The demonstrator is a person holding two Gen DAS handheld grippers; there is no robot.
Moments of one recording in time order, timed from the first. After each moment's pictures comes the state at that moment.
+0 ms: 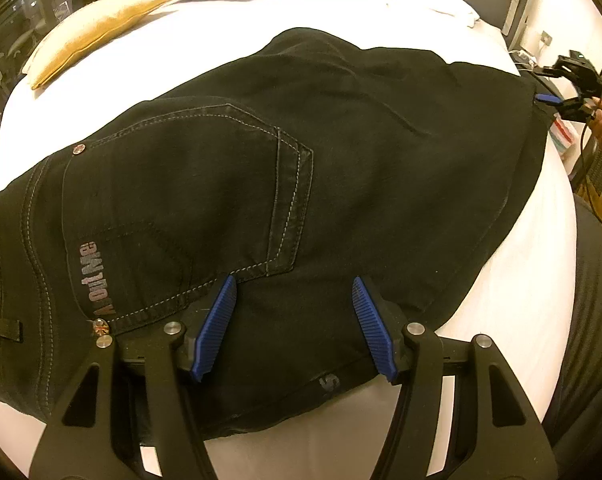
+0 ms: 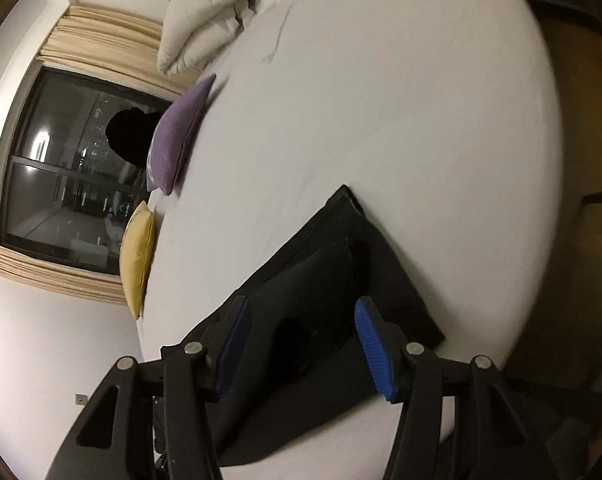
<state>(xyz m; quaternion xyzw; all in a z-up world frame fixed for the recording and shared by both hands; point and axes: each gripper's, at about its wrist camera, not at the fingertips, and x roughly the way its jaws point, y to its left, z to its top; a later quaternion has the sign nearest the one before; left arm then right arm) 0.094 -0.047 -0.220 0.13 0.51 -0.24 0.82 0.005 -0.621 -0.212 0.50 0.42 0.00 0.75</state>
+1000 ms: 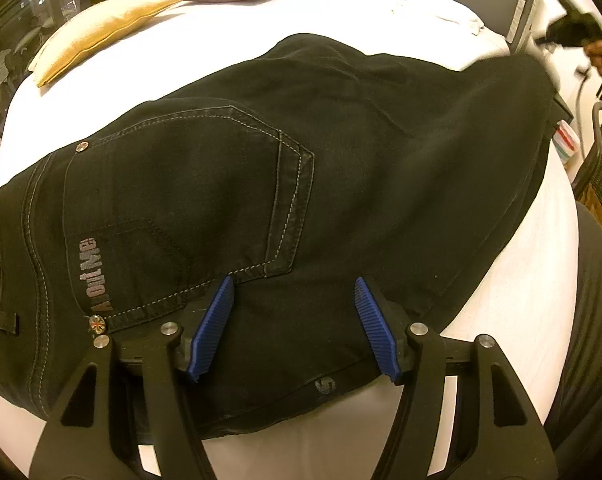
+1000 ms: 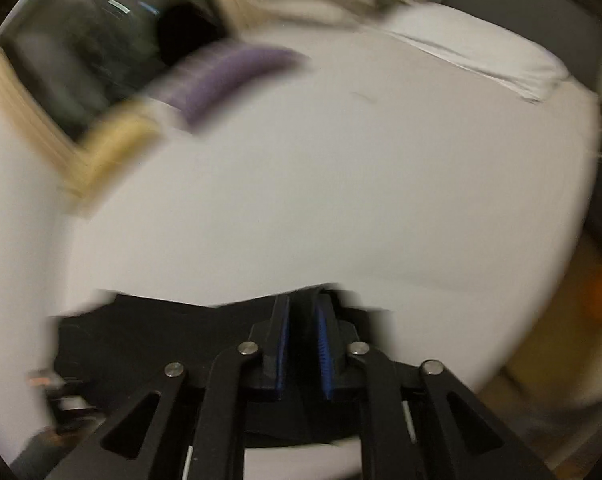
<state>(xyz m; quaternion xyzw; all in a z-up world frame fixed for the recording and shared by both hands) 0.089 -0.041 -0.220 0.12 0.50 -0.24 0.83 0.100 -0.589 -0.079 0.08 0.56 -0.17 0.81</state>
